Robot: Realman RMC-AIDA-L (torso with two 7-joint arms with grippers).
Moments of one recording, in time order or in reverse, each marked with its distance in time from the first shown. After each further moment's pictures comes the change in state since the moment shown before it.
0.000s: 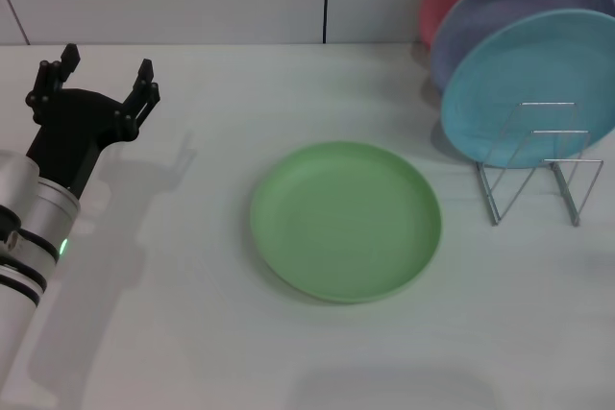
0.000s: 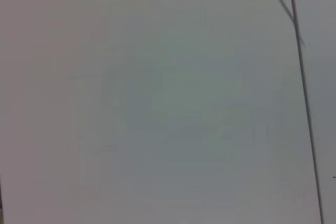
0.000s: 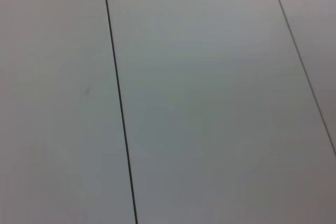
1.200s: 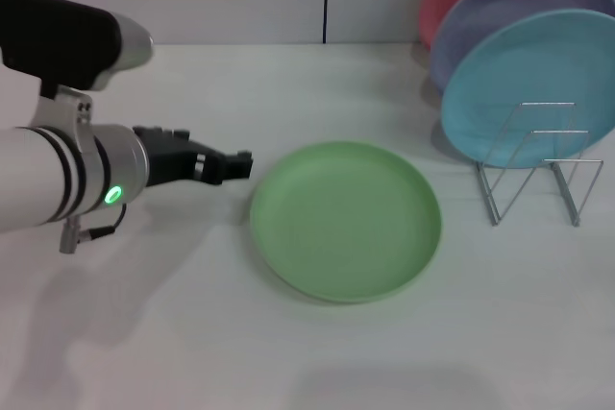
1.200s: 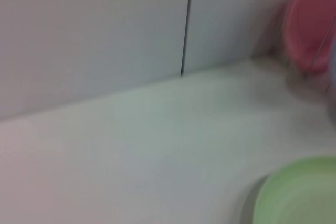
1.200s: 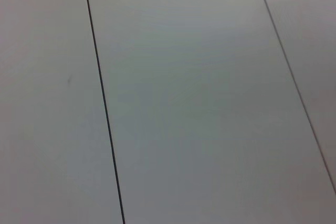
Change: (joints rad) left arm -0.046 -0.011 -0.323 -0.805 0.181 -1.681 -0.112; right arm -0.033 -0.003 0.001 -0.002 -0.004 0.026 0.041
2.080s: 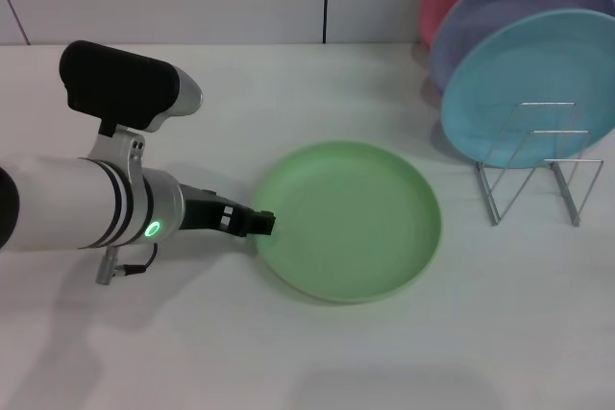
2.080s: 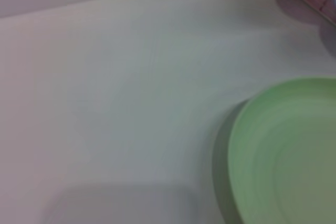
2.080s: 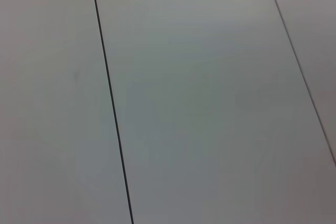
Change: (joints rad) left arm -0.119 -0.003 0.047 0.218 -0.053 -0.031 -0.034; right arm 0.006 0.000 -0.011 0.001 -0.006 0.010 0.000
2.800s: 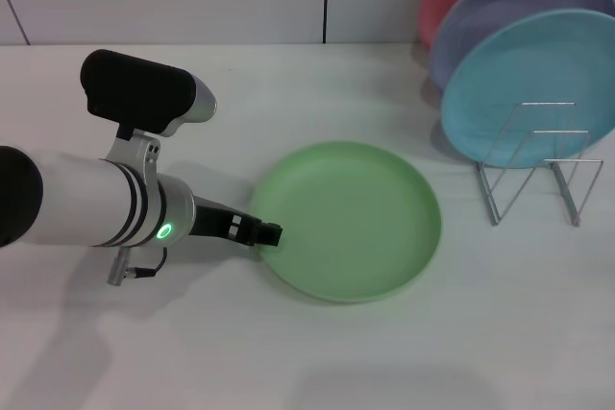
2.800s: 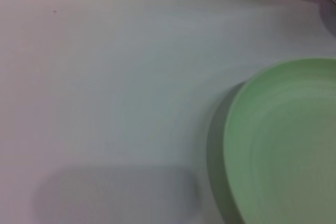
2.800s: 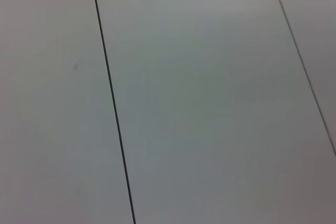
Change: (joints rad) left arm -0.069 0.000 0.000 0.103 -0.040 -0.004 0.005; right arm 0.004 0.000 -0.003 0.000 -0.002 0.019 0.001
